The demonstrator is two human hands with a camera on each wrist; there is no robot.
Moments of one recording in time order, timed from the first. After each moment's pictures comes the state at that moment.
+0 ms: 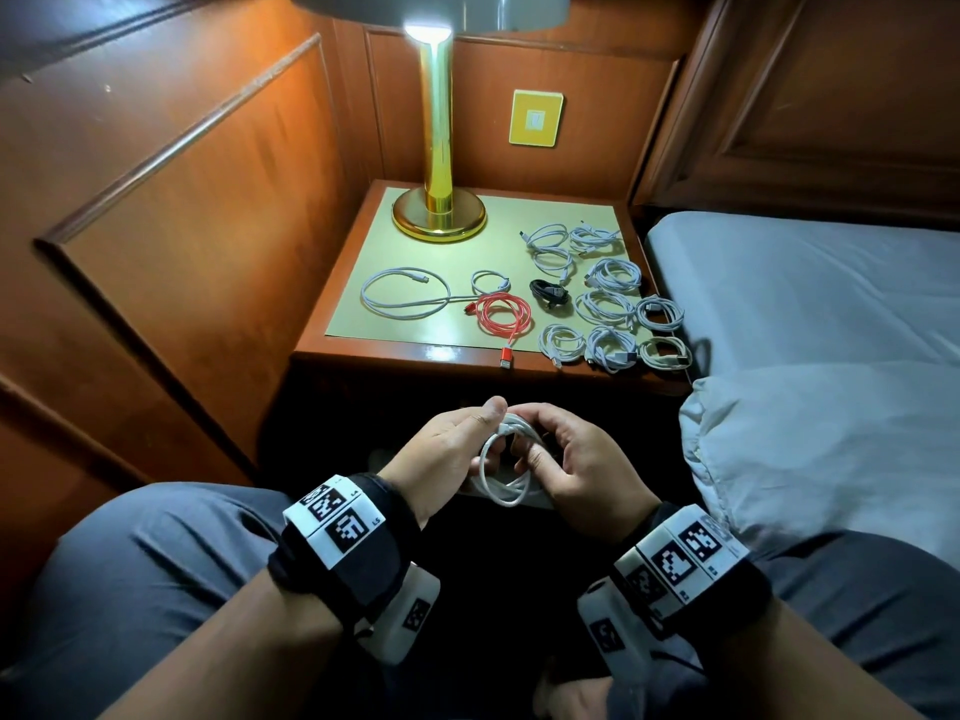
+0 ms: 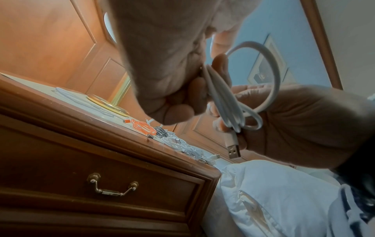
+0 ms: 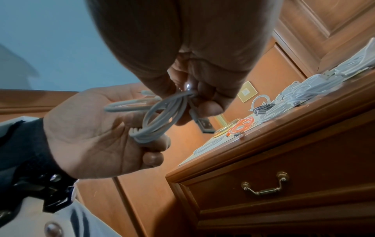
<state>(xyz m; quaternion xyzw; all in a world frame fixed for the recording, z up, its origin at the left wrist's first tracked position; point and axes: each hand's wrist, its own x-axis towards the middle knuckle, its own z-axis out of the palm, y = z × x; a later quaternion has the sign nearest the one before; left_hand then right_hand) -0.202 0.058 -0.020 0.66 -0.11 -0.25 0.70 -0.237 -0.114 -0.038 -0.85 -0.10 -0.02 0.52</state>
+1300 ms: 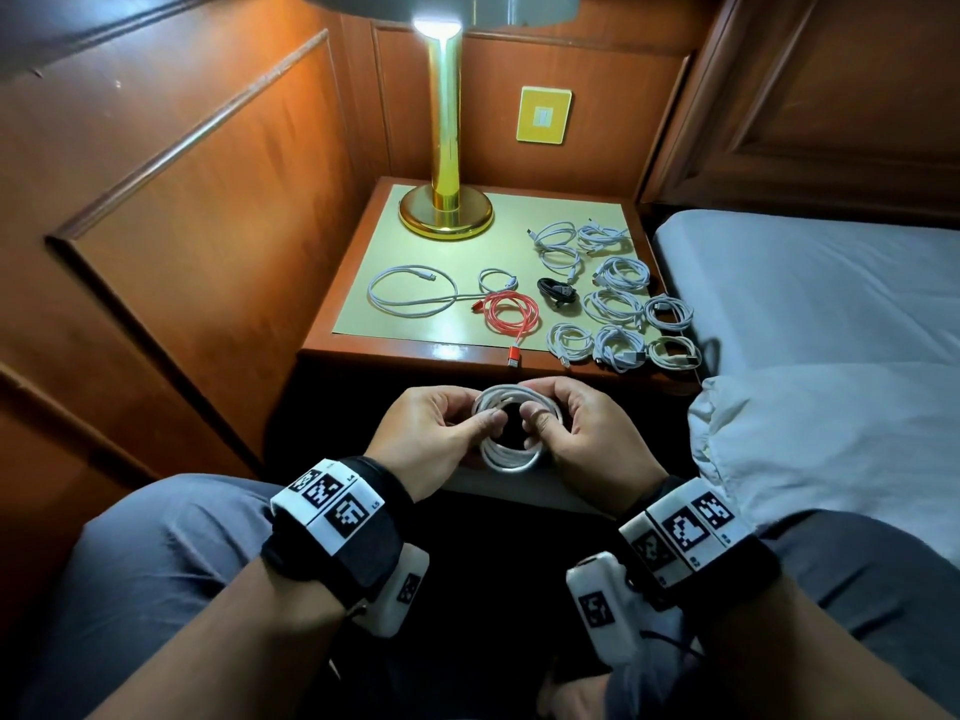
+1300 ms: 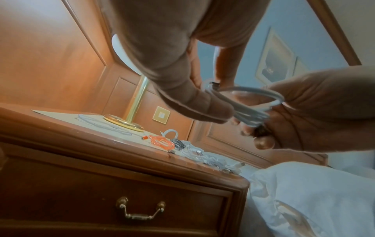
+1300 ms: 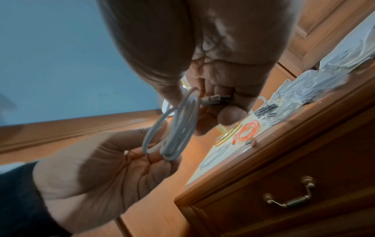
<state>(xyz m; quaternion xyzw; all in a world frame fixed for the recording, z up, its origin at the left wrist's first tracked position) -0.186 0.074 -0.029 0.76 -0.12 -0.11 0.62 -0.215 -0.112 -0.026 -0.86 0.00 -0.02 0.51</state>
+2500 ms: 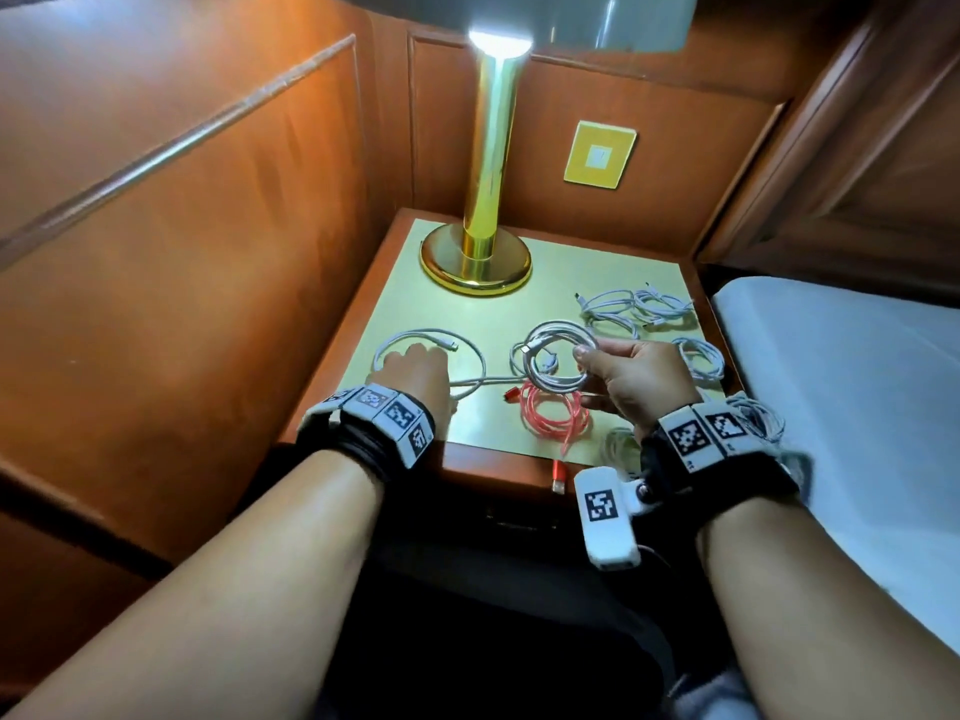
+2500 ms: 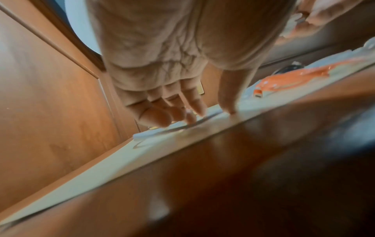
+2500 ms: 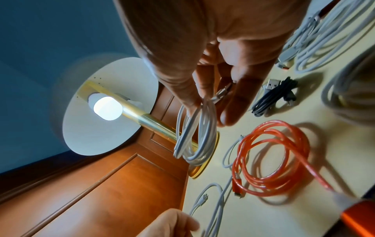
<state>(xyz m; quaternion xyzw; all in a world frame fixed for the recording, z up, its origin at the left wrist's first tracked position) 0.054 0.078 -0.069 0.99 -0.05 -0.11 0.08 0.009 -0.137 -0.026 -0.74 0.22 -0.03 0.63</state>
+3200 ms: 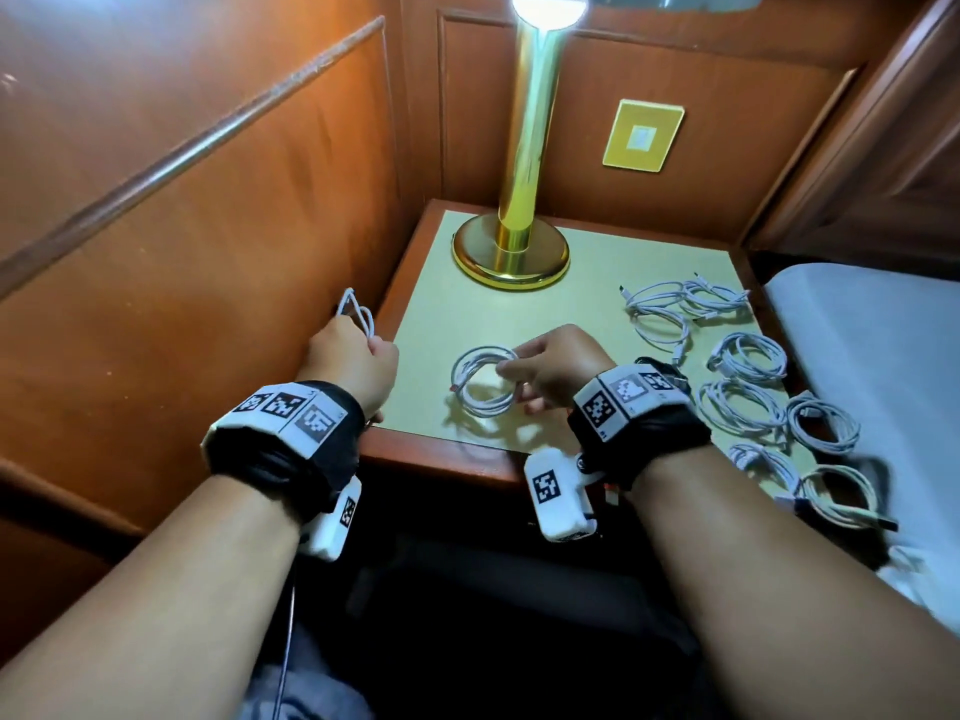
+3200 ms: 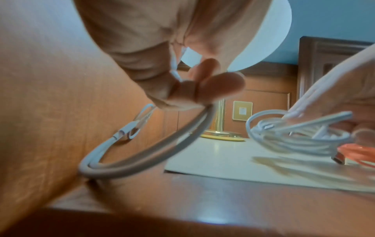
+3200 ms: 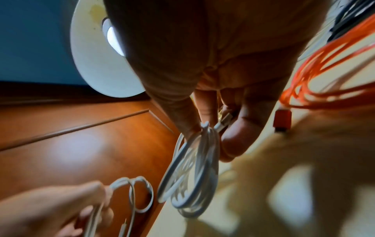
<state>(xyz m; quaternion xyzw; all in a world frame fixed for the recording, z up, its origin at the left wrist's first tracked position) 0.055 0.160 -0.043 0.93 0.14 0.01 0.33 0.065 -0.054 -0.053 -0.83 0.16 0.15 0.51</state>
